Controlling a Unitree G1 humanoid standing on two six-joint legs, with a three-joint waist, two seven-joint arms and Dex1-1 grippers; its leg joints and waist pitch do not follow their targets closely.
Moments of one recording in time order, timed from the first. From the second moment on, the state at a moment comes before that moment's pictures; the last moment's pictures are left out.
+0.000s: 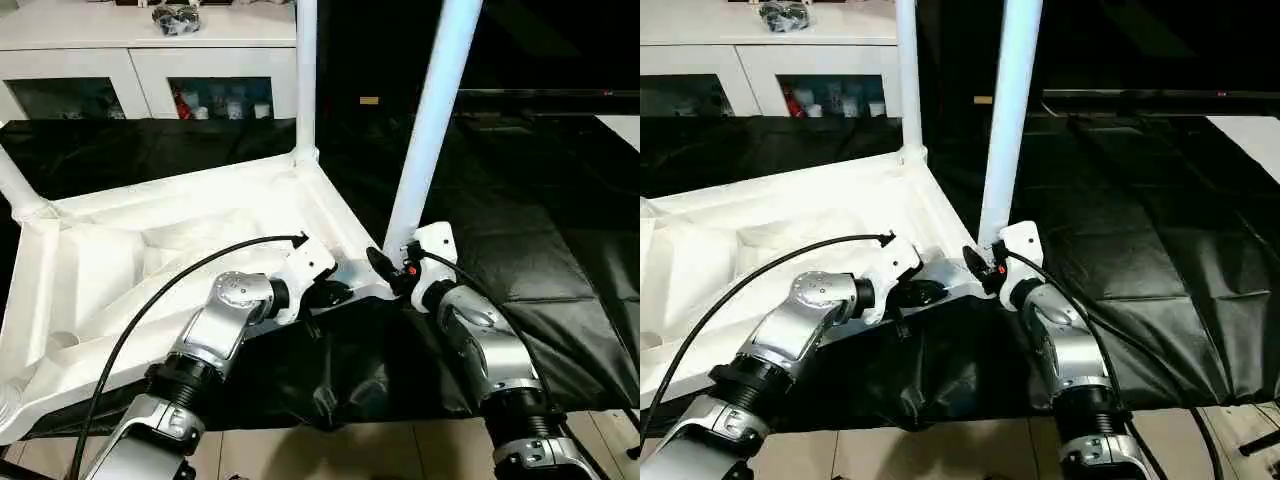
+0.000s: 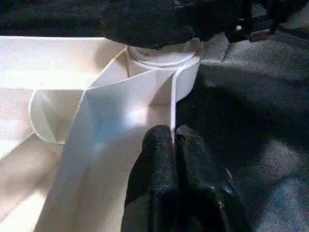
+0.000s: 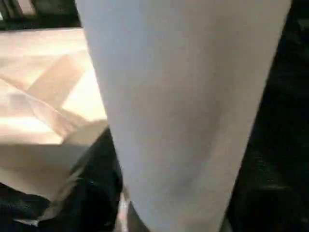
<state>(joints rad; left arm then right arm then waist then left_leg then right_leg) -0.55 0.15 -0.24 0.49 0.07 0.25 -0.88 -0.42 -0.06 -0.04 0.44 0.08 0.18 0.47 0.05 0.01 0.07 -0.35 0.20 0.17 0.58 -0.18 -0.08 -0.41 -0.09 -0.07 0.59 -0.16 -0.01</state>
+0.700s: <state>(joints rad) -0.59 0.23 -0.29 0.58 0.02 0.10 -1.21 -0.33 -0.42 0.09 0.27 0.15 0.25 1.10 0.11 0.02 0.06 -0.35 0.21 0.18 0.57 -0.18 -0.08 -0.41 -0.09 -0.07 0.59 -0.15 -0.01</state>
